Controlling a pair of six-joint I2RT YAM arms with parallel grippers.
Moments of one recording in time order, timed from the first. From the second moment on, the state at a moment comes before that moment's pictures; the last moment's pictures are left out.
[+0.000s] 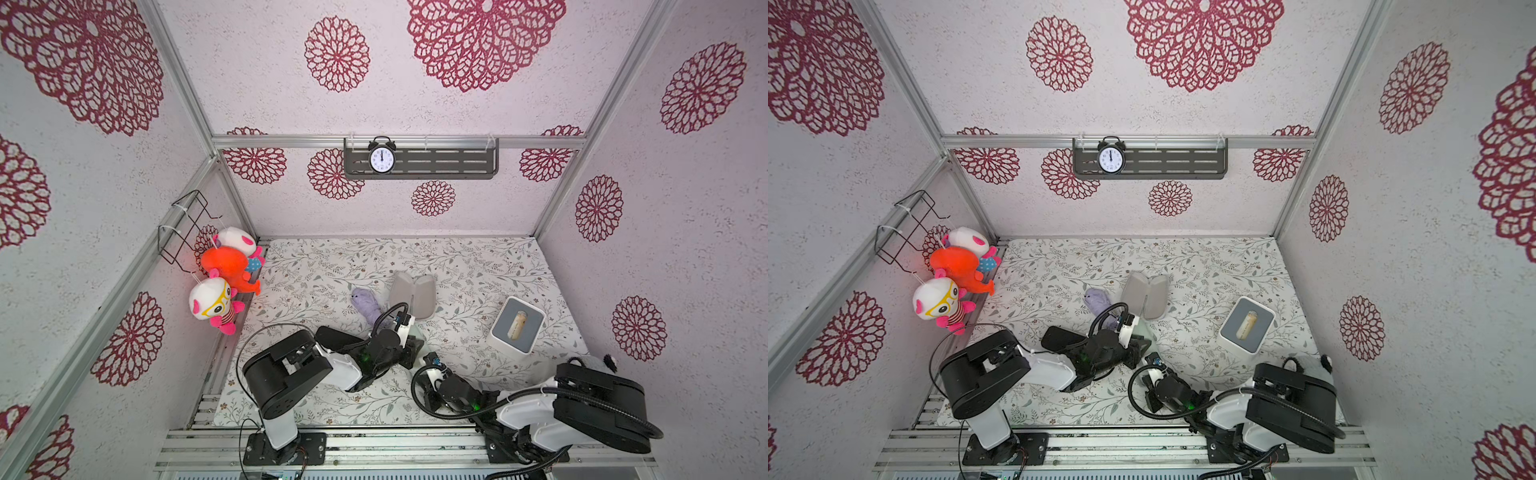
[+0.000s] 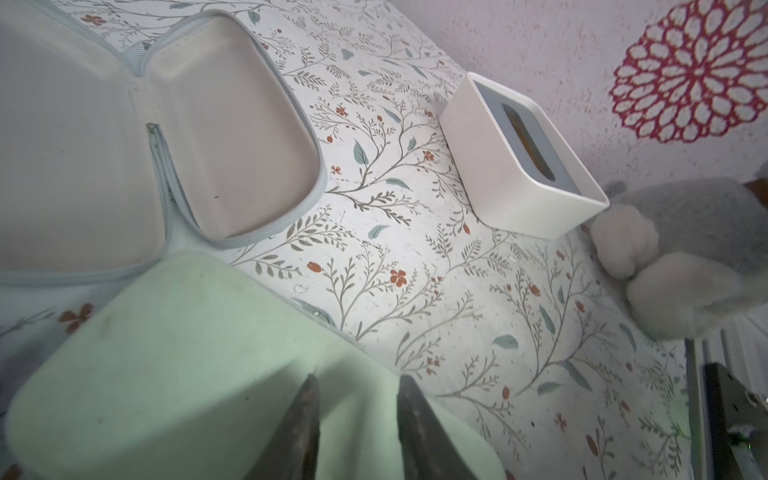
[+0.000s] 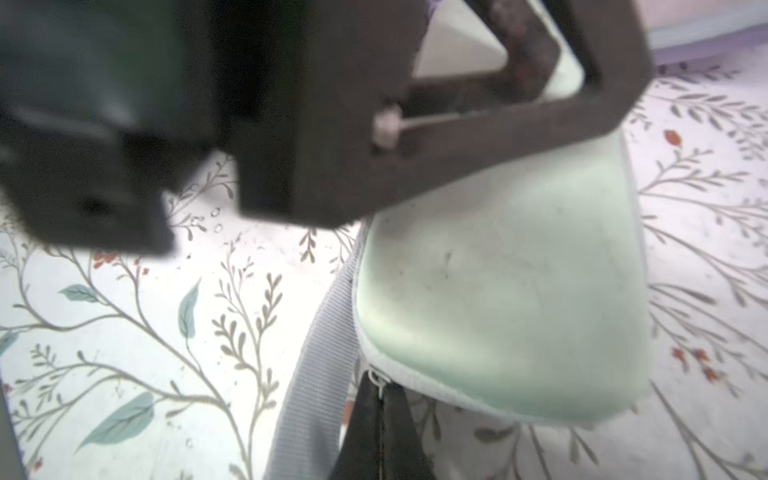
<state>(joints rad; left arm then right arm) -0.93 1.74 0.61 0.69 -0.03 -0.42 1.21 1.37 0.14 0.60 0.32 0.47</state>
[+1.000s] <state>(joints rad) -0.99 1.99 0.76 0.75 -0.22 -0.58 1.36 1.34 0.20 0.37 0.58 0.71</state>
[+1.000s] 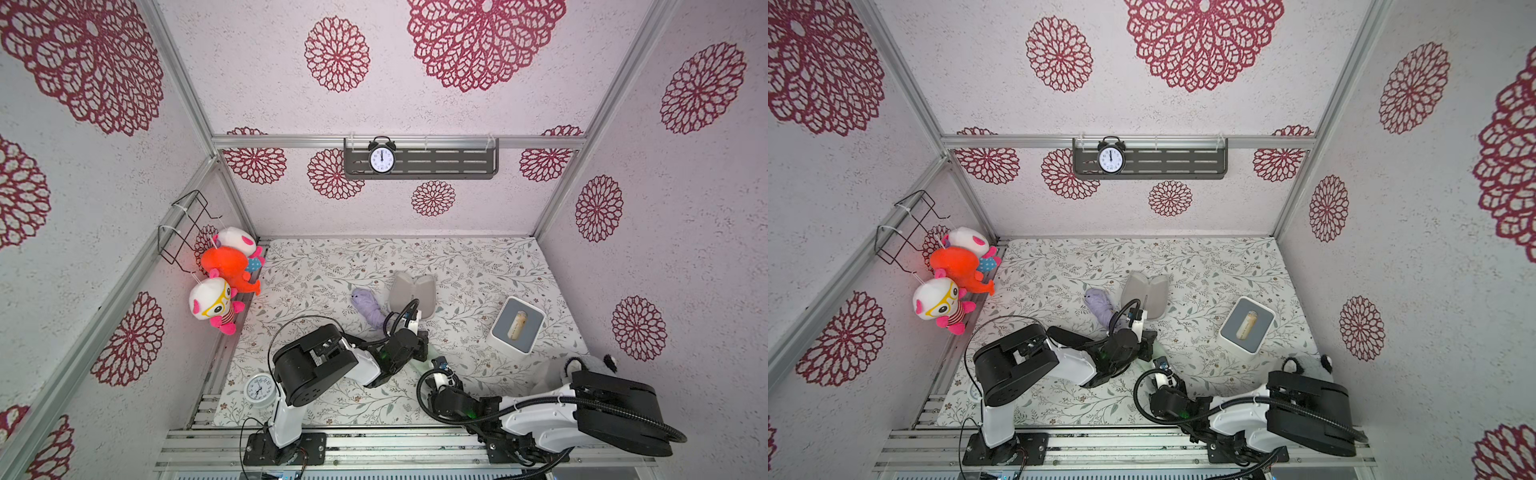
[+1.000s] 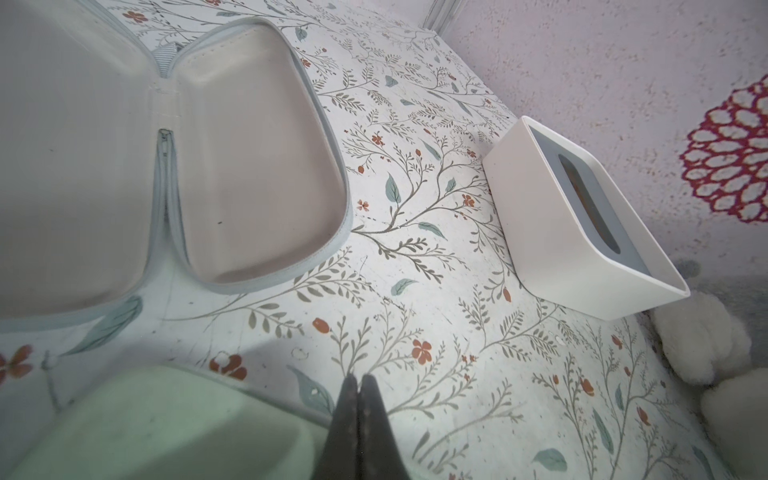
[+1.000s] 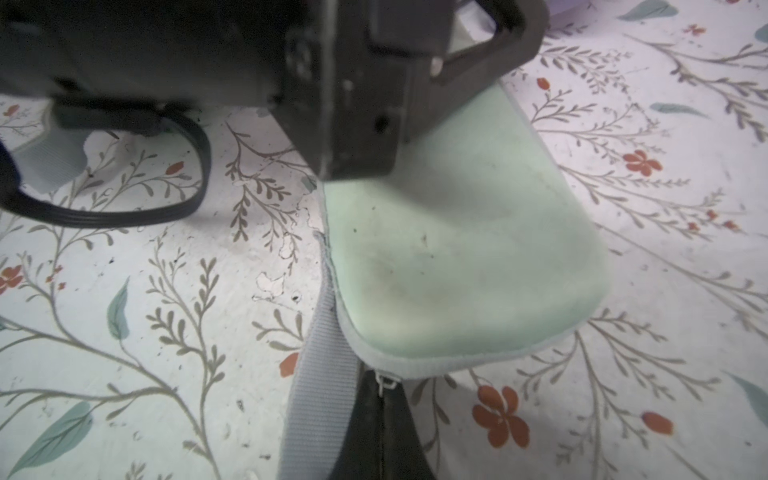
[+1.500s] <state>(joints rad) -0.97 2.01 0.71 0.91 -0.19 -0.66 1.32 1.55 0.28 0.61 0.54 0.70</state>
